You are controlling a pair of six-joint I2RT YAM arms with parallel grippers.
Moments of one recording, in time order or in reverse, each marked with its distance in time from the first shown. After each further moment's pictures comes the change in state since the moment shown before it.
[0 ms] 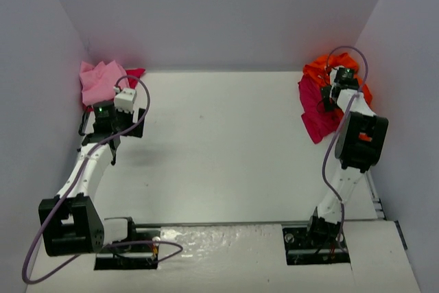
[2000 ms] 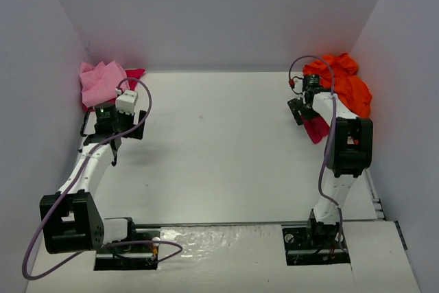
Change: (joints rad) left arm 0.000 0.023 -0.019 0.027 -0.007 0.023; right arm 0.237 -0.118 -0.142 -0.221 -0.090 0.046
